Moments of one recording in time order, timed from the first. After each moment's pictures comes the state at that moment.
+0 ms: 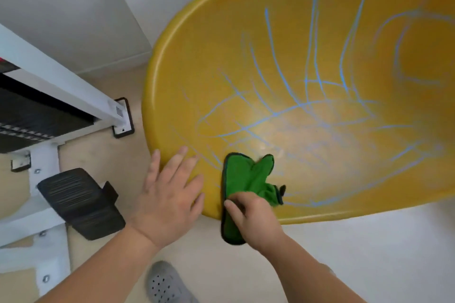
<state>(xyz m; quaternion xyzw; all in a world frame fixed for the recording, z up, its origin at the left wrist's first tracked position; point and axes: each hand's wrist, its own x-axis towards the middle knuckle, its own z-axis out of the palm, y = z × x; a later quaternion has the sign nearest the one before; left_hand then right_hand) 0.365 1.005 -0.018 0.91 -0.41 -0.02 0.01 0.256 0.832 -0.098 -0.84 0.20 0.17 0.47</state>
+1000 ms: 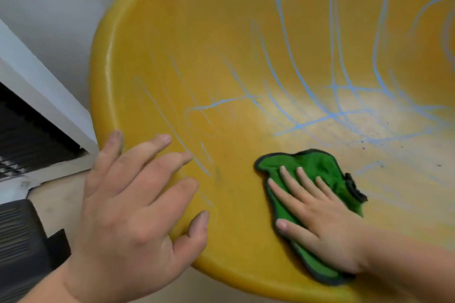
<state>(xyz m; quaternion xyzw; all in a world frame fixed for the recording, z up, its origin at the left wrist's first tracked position) 0.357 1.002 -0.127 0.82 -0.44 0.36 0.08 0.278 0.726 -0.220 -0.97 -0.05 0.21 0.12</state>
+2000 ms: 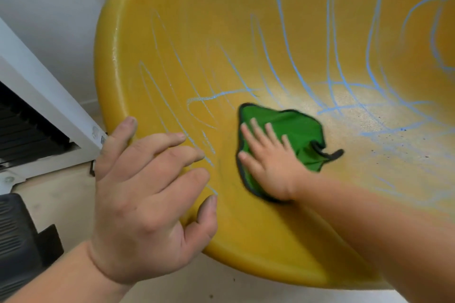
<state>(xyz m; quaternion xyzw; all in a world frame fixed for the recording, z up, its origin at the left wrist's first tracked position) 0.361 1.003 -0.138 0.79 -0.45 0.38 0.14 0.368 0.763 -0.230 -0.98 0.03 0.11 0.17</state>
